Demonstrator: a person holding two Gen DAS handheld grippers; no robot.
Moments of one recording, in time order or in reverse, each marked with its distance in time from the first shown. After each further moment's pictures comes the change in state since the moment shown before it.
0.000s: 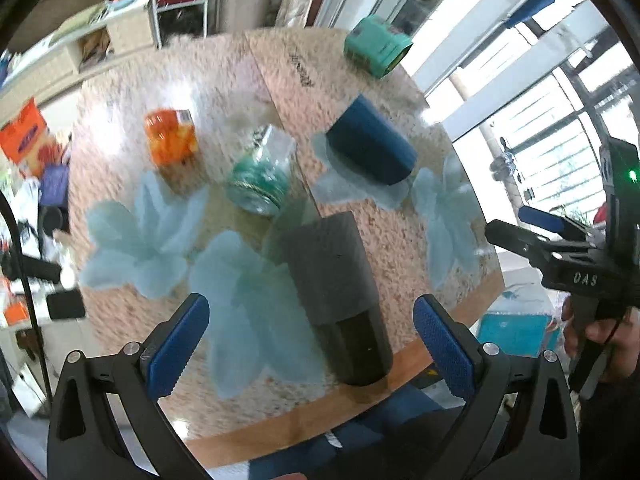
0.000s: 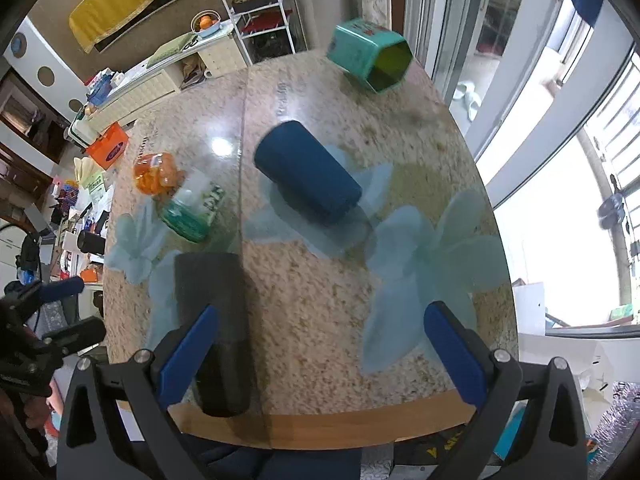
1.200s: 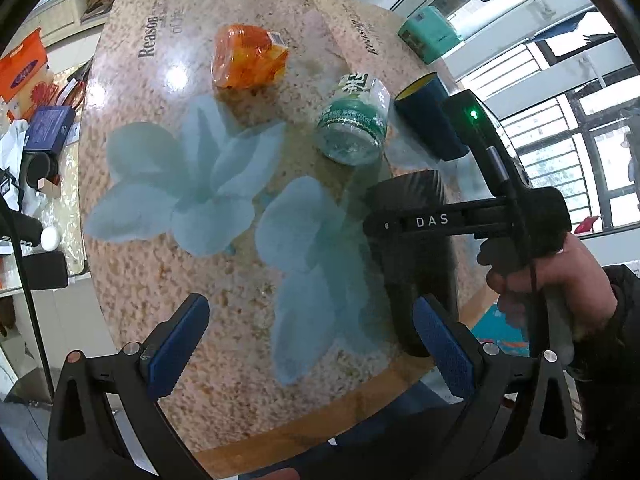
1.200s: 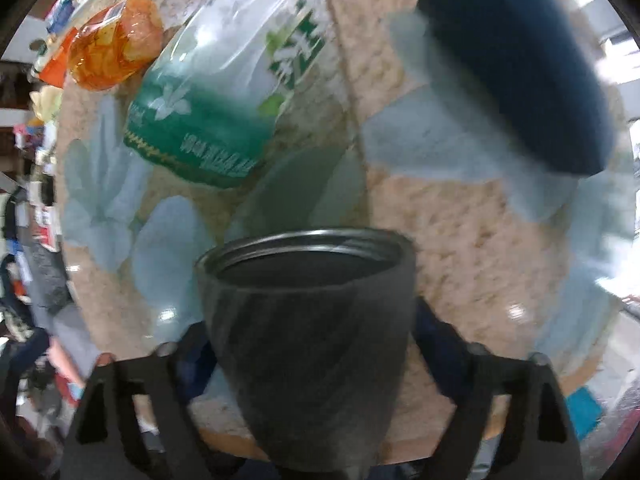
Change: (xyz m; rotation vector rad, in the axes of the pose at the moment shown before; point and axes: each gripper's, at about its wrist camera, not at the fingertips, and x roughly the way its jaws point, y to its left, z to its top) left arm 0.043 0.110 -0.045 -0.112 0.075 -0.119; right arm 0.197 0.110 0.022 0.024 0.480 -0.010
